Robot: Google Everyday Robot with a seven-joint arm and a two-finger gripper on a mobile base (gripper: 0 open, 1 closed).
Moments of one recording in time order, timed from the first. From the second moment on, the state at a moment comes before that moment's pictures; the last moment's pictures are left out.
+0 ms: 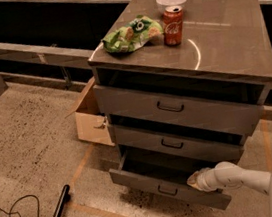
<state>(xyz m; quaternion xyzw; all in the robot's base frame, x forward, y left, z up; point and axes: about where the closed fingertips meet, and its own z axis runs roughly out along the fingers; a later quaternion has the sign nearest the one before) 0.583 -0.225 0.230 -0.50 0.81 0.08 0.29</state>
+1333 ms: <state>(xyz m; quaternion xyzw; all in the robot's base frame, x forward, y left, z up) 0.625 -0.224 0.186 -0.55 0.77 0.03 0.33</state>
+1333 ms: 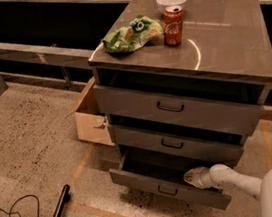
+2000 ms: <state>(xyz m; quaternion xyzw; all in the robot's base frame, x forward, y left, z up) 0.619 -0.215 0.160 -0.60 0.74 0.04 0.31</state>
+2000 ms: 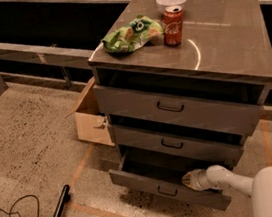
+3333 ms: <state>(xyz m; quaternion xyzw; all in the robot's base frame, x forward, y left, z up) 0.516 -0.198 0.144 -0.65 0.72 0.14 0.20</state>
